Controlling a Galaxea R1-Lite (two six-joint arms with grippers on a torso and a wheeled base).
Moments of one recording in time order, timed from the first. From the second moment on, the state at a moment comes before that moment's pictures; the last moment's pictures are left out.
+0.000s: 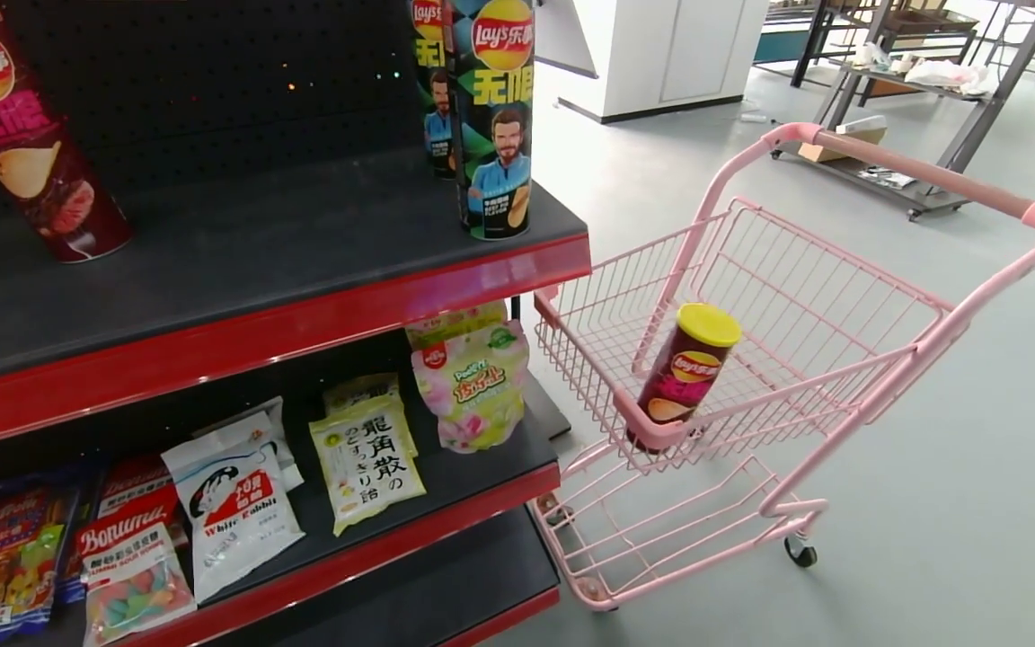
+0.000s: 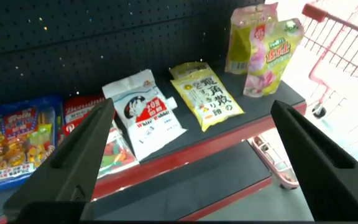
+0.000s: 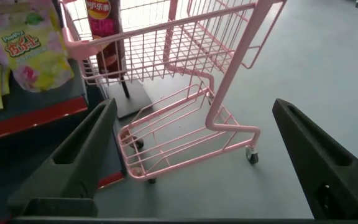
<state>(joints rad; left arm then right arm) 0.00 0.00 0.00 0.00 0.00 -0.01 0.00 0.00 0.00 0.00 -0.02 0.00</state>
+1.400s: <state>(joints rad) 0.00 0.00 0.00 0.00 0.00 0.00 0.07 1.16 -0.57 -0.45 0.30 0.08</state>
